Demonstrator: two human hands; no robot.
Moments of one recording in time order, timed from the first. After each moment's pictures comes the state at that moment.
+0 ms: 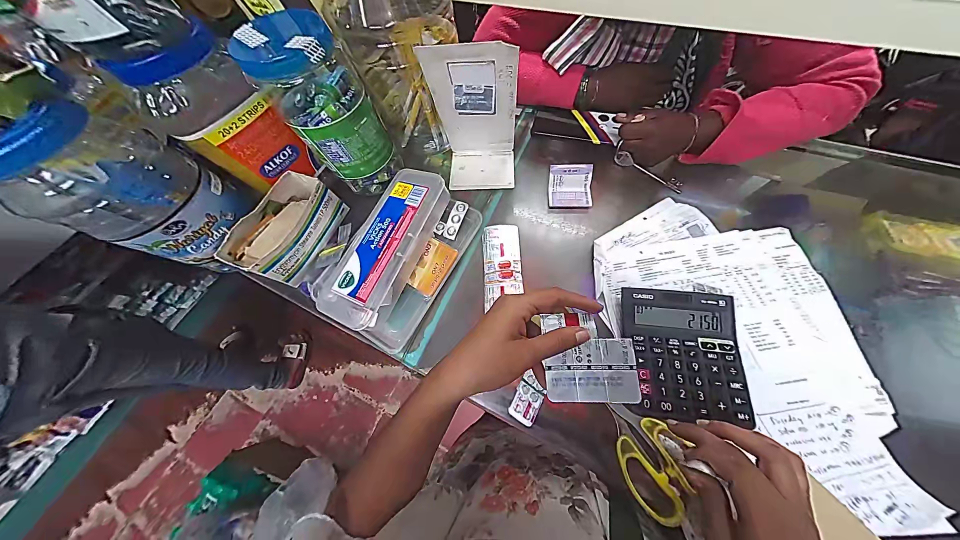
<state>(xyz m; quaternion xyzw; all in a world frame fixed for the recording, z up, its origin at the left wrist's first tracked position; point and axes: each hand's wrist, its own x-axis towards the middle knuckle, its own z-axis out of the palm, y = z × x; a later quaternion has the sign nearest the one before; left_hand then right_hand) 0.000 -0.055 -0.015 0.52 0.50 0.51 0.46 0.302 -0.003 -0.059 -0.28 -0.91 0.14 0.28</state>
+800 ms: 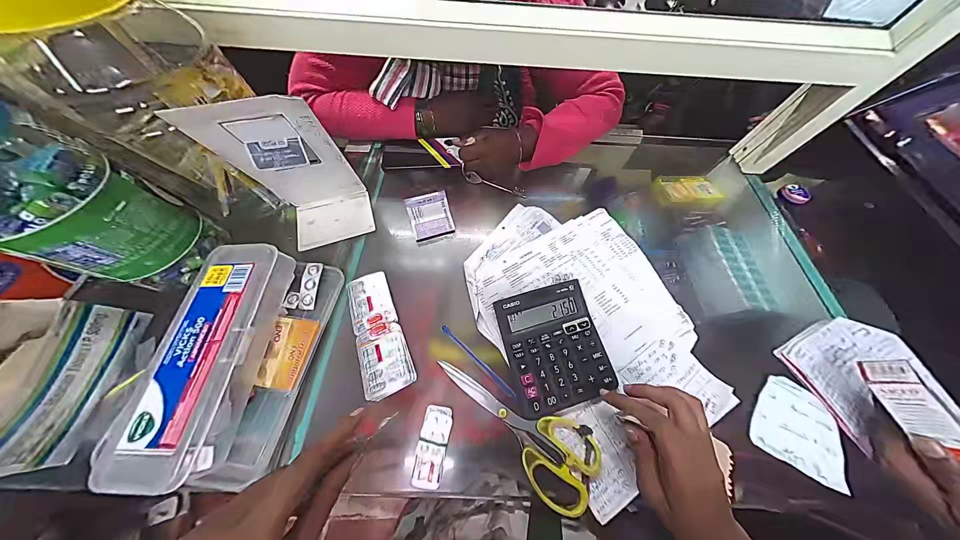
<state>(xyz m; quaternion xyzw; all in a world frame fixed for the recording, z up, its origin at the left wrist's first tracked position) -0.005 -0.142 0.015 0.58 0.75 0.24 0.19 0.334 0.018 -0.075 -0.37 -0.85 0.03 0.37</state>
